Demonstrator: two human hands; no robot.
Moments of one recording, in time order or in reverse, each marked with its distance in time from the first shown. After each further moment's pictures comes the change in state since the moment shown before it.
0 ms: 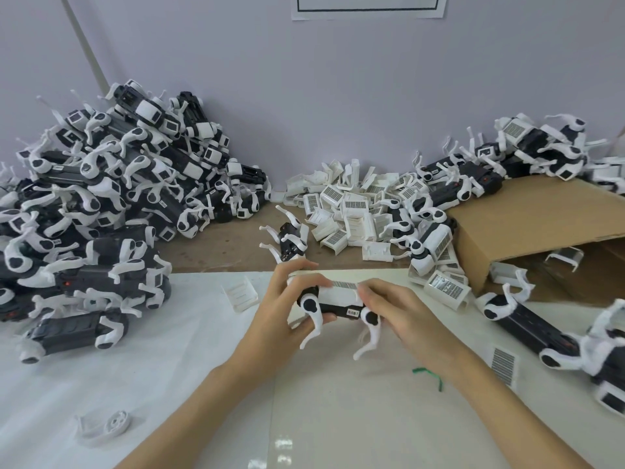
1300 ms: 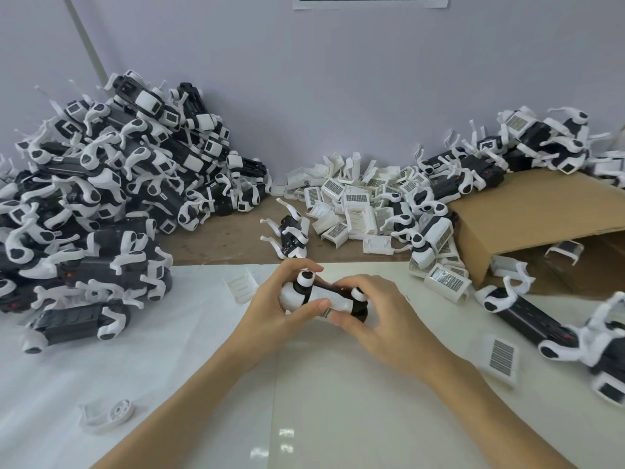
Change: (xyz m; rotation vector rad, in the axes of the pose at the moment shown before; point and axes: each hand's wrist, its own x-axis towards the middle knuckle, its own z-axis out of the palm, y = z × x) left_hand 0.001 0.010 -0.012 -0.405 -0.088 -0.370; right_hand 0.000 0.019 0.020 -0.659 0.140 -0.280
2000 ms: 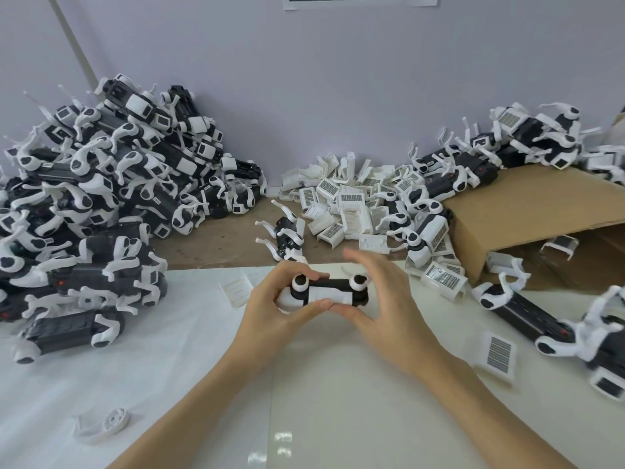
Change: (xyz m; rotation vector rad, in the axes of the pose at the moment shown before) left_hand 0.002 -0.006 0.012 0.011 0.136 0.074; right_hand 0.004 0.006 0.005 0.006 0.235 -0.097
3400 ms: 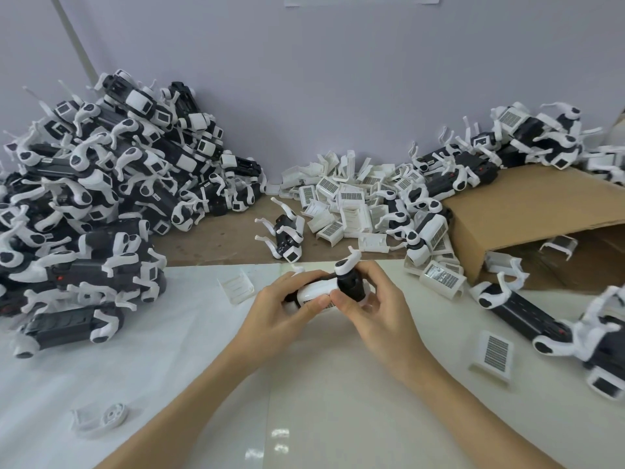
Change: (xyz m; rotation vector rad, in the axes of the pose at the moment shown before) left_hand -0.001 0.005 -0.001 0.137 -0.109 -0.062; right_hand -0.004 -0.016 0.010 0.633 0.001 0.328
